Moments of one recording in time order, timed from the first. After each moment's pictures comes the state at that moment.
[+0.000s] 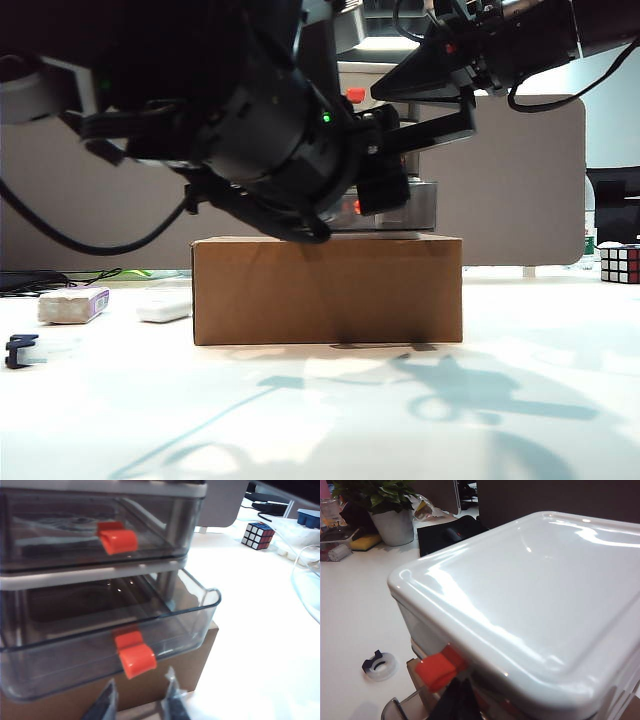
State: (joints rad) left arm -1.13 1.72 0.64 0.93 -0.74 -0.26; right arm 0.32 1.42 0.83 0.41 -0.63 -0.06
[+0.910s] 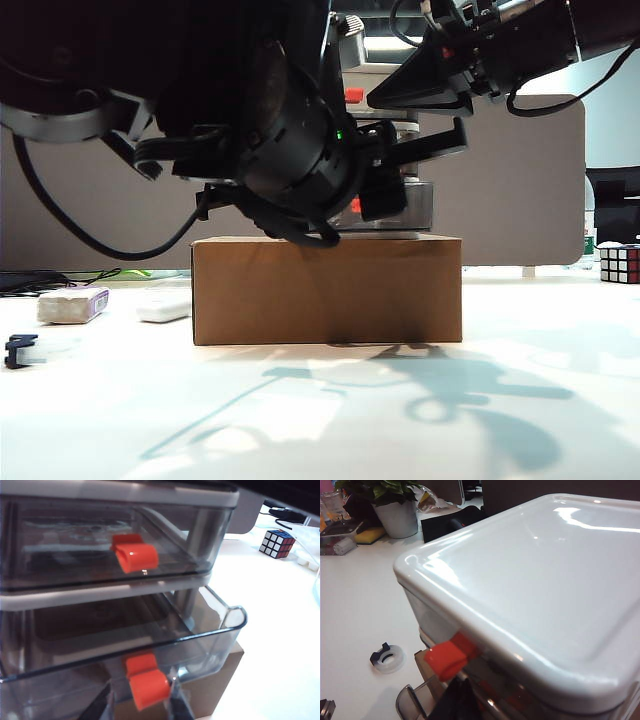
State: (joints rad) left arm -1.08 1.78 0.70 0.94 -0.74 -0.26; right arm 0.33 1.42 0.83 0.38 -0.63 -0.06
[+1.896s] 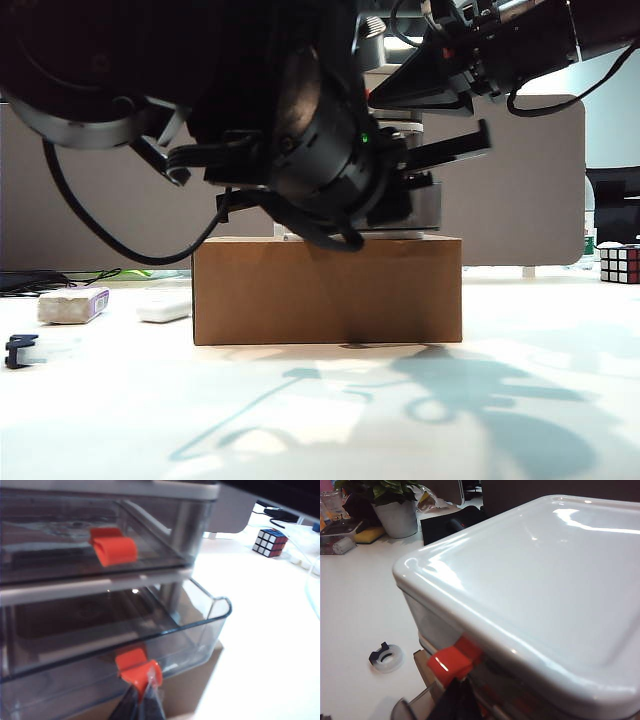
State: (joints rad) left arm -1.11 1.81 0.74 0.94 -0.75 -0.26; right arm 0.33 1.42 0.83 0.38 -0.63 -0.06
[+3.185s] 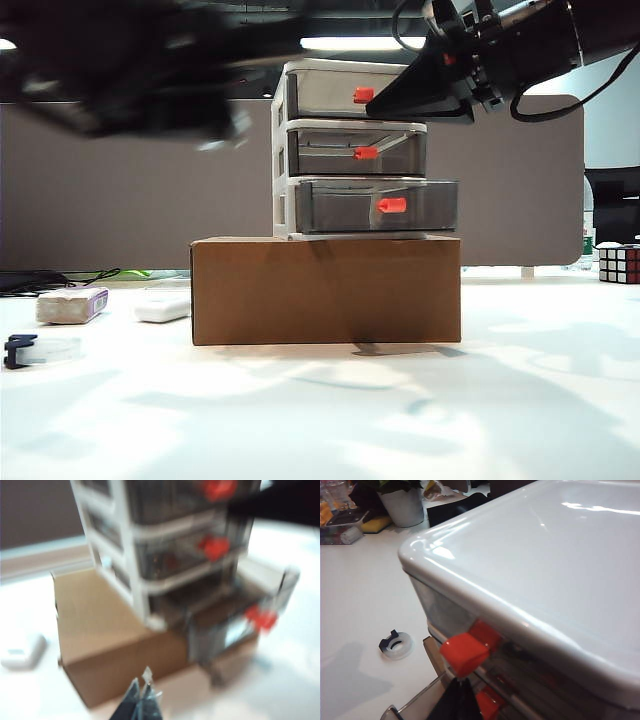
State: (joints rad) left arm -1.09 1.12 0.41 0.47 -0.69 -0.10; right arm 0.33 1.42 0.83 0.32 -0.65 -0.08
